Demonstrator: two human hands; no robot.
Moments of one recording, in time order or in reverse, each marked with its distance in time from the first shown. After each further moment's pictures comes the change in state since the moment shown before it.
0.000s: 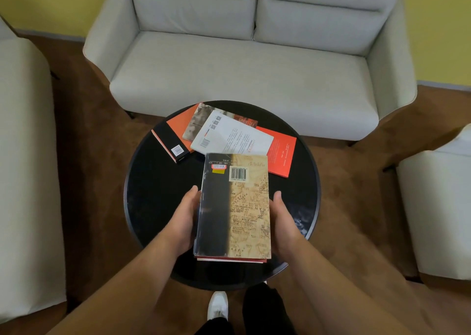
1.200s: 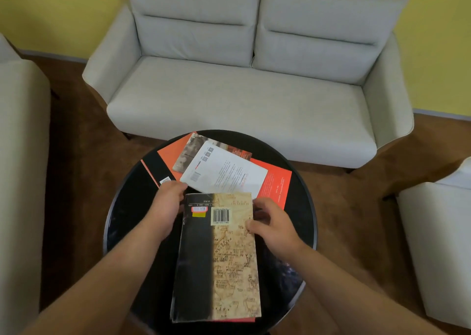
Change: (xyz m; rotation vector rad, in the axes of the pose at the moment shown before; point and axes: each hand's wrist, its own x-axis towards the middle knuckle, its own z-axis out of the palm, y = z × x) left_hand 0.062 0.104 0.014 0.237 0.360 0.342; right_hand 0.032 -0.084 -0.007 -0.727 0.039 -0.524
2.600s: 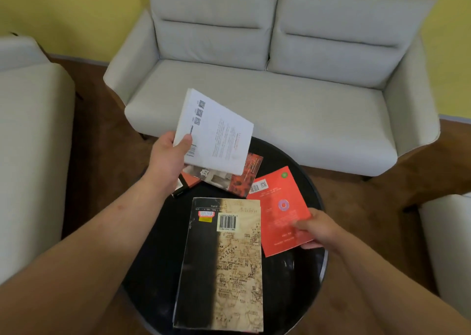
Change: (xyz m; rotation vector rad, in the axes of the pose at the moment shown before) left_hand 0.000 0.086 0.001 -0.103 0.122 0.378; right_hand 0.046 0.042 -0.085 -0.145 -0.056 0.453
